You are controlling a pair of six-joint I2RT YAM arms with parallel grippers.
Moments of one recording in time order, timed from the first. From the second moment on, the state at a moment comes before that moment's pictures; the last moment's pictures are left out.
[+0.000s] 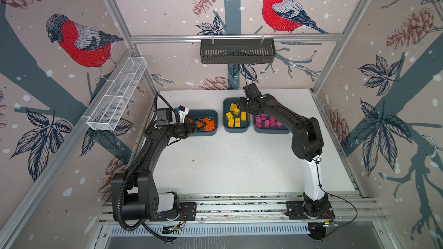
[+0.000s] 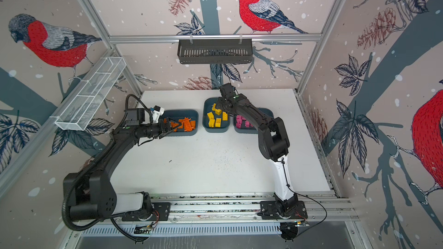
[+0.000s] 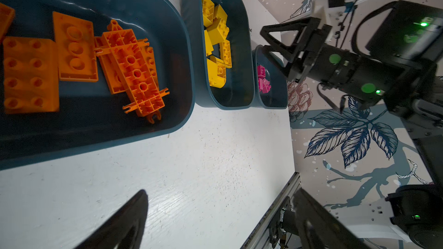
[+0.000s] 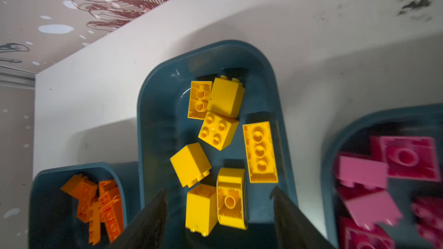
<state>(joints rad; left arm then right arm) 0.06 1.34 0.93 -0.47 0.87 -0.36 0.54 2.09 1.85 -0.59 0.02 0.71</state>
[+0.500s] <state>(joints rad) 0.06 1.29 0.92 -0.40 0.55 -0.23 0.26 1.31 1.01 -0.33 0.01 0.39</state>
